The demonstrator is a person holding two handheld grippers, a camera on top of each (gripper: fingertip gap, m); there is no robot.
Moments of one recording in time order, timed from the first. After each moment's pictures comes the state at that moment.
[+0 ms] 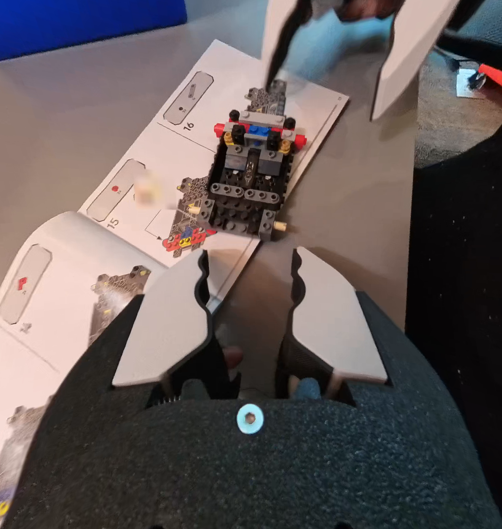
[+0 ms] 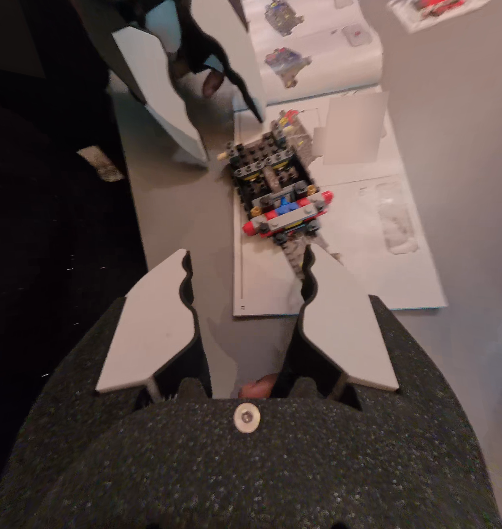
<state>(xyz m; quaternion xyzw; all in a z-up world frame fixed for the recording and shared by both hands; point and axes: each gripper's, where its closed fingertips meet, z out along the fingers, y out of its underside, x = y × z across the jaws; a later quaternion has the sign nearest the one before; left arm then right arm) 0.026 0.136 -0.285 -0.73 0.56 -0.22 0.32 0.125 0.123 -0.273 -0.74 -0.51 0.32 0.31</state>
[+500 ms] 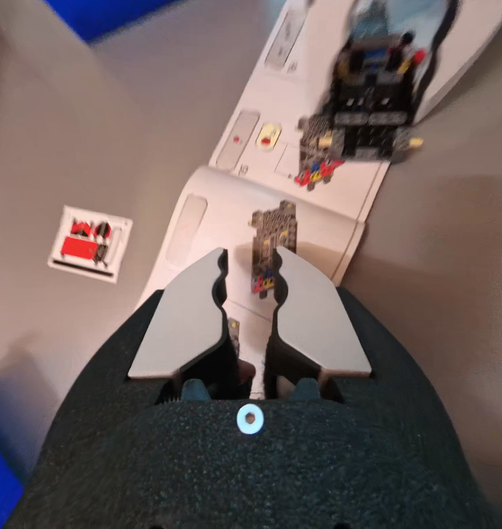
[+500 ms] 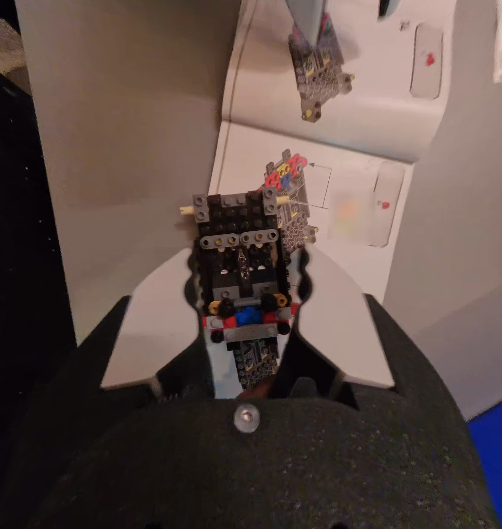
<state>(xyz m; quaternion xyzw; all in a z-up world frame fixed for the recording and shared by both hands) -0.044 0.217 -0.274 -0.70 0.62 -0.17 0.30 0.062 0.156 -0.293 -0.70 -0.67 0.18 0.20</state>
